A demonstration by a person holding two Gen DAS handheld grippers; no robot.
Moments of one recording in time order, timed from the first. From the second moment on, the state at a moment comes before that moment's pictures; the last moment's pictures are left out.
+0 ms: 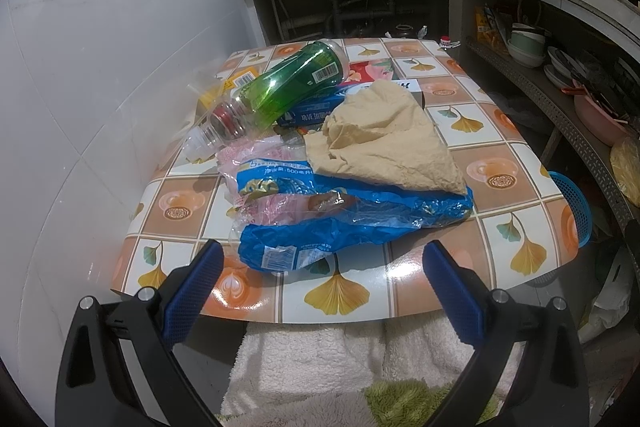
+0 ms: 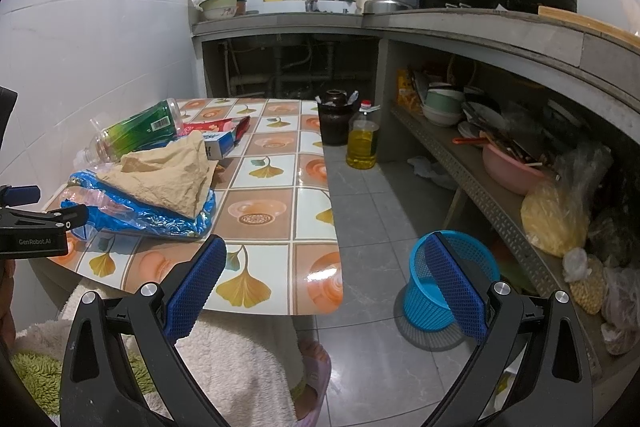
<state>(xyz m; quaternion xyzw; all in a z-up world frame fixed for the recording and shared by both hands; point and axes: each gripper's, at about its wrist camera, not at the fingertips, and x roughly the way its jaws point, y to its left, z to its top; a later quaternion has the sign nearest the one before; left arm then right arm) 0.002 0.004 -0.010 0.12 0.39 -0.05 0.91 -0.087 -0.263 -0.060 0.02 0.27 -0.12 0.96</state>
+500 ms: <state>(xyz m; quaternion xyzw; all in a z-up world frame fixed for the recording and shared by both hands) 0.003 0.005 -0.014 0.12 0.40 -0.05 0.91 -0.087 -0.263 -0.057 0.02 0.27 -0.12 0.96</state>
